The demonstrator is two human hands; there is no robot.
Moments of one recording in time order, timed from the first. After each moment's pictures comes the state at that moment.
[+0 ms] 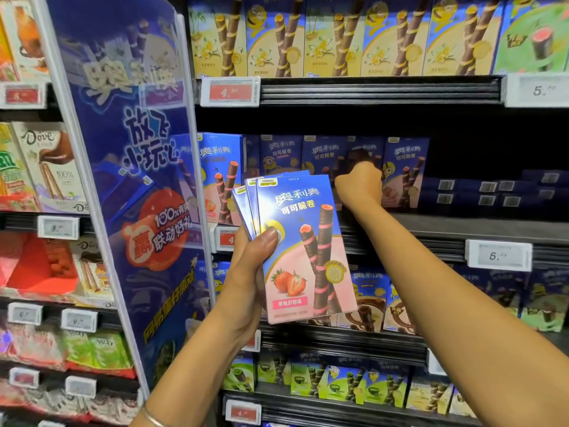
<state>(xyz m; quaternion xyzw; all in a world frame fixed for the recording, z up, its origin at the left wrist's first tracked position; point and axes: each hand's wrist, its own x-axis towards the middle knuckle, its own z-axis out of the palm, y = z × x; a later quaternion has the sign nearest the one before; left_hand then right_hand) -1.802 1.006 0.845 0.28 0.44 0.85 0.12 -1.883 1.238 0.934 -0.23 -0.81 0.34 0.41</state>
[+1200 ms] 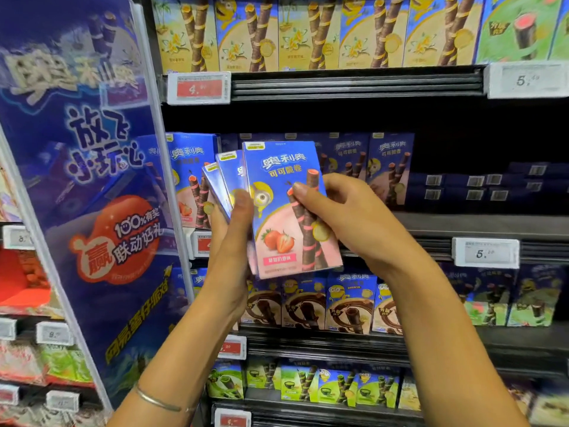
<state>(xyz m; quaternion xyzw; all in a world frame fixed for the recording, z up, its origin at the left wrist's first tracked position) -1.823 1.034 0.871 0.23 0.48 0.84 0.07 -1.746 1.183 0.931 0.06 -0.82 0.51 0.26</state>
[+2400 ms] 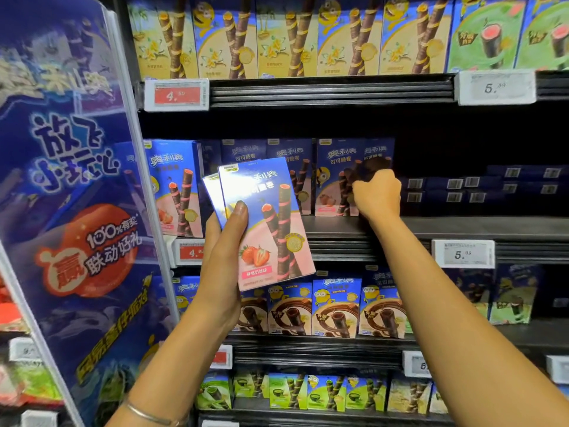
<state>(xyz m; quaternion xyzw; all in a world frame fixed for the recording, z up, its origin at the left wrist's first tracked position) -1.826 1.046 0.861 0.21 0.49 0.84 0.05 -1.842 1.310 0.923 -0.29 -0.77 0.37 0.43</state>
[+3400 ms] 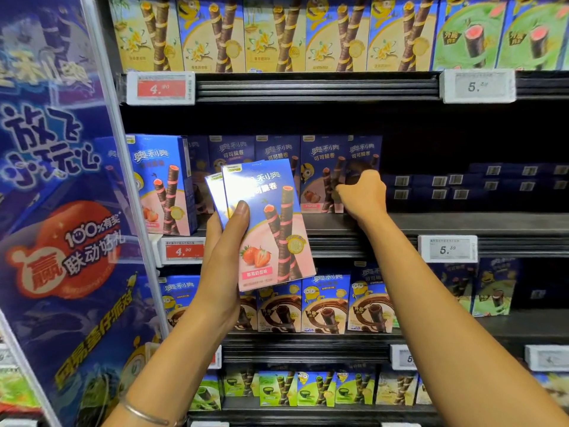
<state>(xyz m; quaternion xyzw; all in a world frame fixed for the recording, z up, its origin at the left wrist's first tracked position) -1.824 1.057 0.855 0.23 0.49 0.84 0.08 -1.846 1.315 0.916 -0.28 -0.78 0.38 0.41</state>
